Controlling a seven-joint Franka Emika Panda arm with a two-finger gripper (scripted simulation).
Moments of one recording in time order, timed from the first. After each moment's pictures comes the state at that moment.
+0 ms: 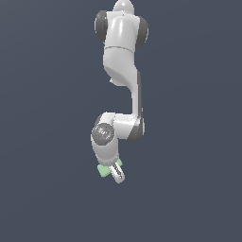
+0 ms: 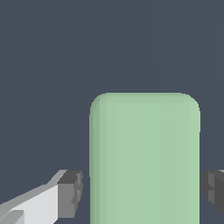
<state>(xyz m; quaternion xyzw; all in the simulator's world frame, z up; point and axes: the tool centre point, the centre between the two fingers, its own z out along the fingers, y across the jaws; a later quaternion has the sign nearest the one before) 0.101 -0.053 0.010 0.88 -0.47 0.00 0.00</state>
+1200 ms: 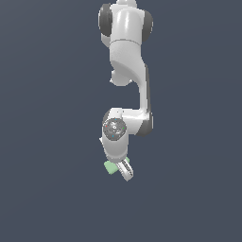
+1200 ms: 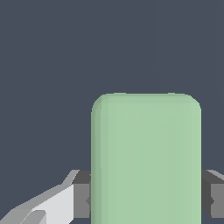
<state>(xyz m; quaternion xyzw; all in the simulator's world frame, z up) 0.094 -0.019 0.026 0.88 -0.47 0.00 0.00</state>
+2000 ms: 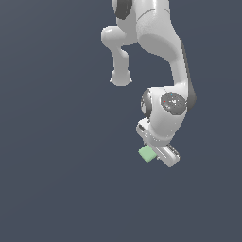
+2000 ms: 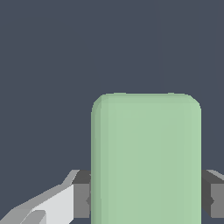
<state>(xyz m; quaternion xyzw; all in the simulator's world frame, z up) 0.065 0.138 0.100 0.88 -0.47 0.00 0.00</state>
